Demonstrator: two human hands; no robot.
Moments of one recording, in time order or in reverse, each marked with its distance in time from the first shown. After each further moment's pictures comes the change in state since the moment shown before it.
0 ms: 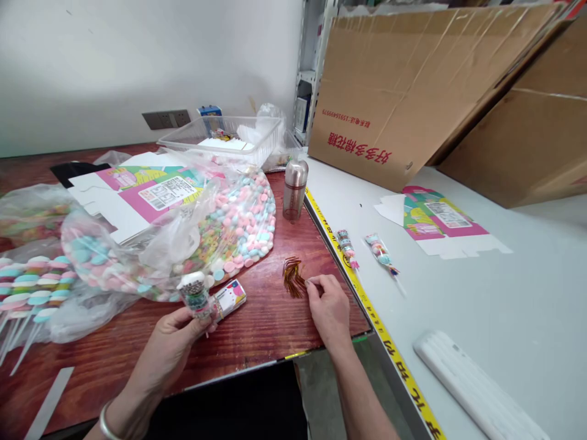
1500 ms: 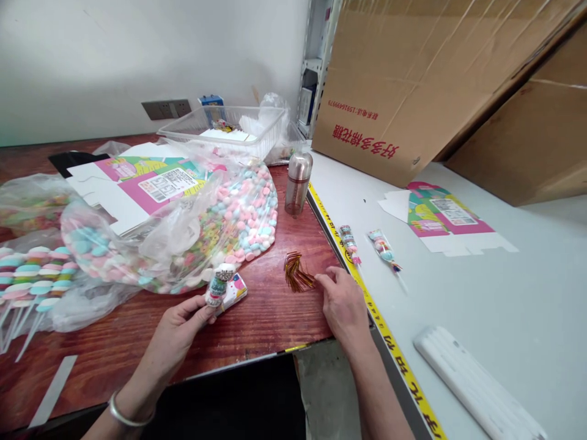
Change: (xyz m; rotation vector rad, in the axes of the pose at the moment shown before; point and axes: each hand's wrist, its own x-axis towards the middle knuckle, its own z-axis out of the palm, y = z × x) left_hand 0.005 0.000 -0.003 0.263 -0.017 0.066; right_hand 0.001 0.024 -0.026 -0.418 -0.121 -0.311
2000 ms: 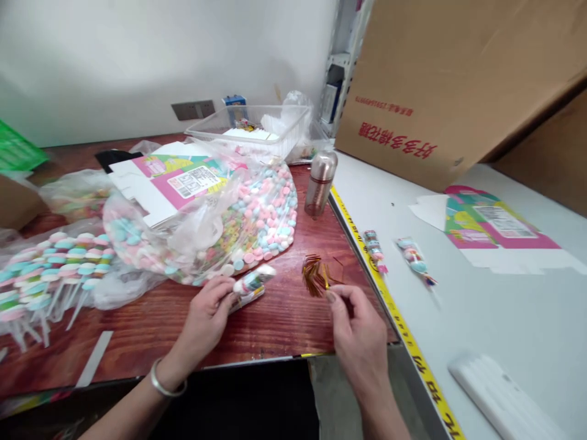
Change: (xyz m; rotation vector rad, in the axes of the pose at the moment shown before) left_hand 0.004 0.017 0.015 0.288 0.085 0.405; right_hand -0.005 -0.064 -0.038 0.504 0.123 0.270
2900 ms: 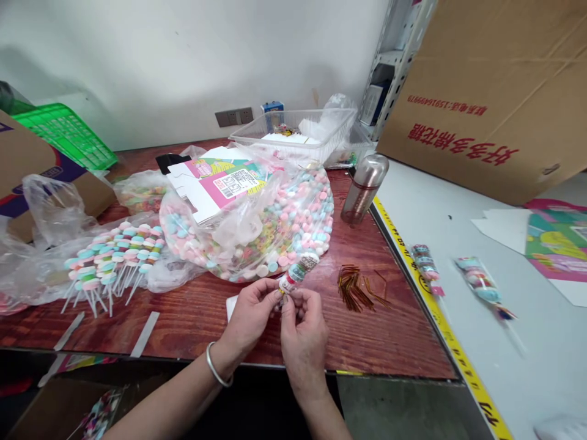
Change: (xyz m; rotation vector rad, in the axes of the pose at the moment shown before) left_hand 0.005 0.002 0.021 -0.528 0.061 -0.365; right_hand -0.035 -0.082 0.097 0.562 -0.122 0.264
